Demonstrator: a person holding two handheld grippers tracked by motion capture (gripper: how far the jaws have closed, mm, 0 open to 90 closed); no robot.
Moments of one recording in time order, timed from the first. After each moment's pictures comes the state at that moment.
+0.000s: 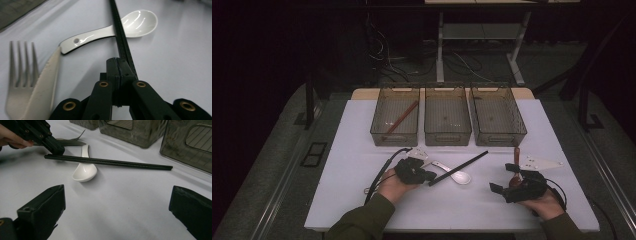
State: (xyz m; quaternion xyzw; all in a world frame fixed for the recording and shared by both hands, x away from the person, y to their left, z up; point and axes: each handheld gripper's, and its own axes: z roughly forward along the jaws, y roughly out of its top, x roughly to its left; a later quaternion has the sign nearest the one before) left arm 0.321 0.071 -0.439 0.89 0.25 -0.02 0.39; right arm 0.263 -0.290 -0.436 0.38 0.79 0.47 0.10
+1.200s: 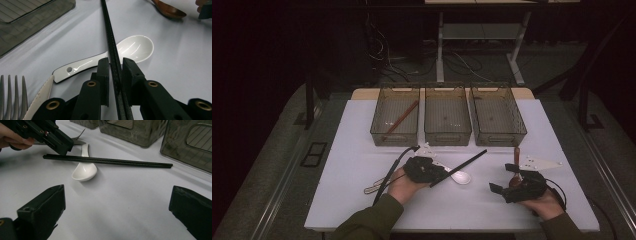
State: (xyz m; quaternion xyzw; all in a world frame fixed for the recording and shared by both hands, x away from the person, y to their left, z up) left arm 0.320 0.047 -0.433 0.87 0.26 0.01 0.42; right arm 0.263 -0.290 -0.436 0.38 0.79 0.47 0.10
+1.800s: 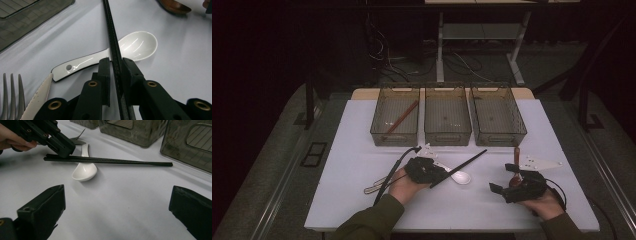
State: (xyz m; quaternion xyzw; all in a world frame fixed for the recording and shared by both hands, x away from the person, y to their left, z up) left arm 0.320 0.045 -0.437 0.88 0.26 0.01 0.41; right arm 0.263 -0.290 -0.436 0.38 0.79 0.47 0.10
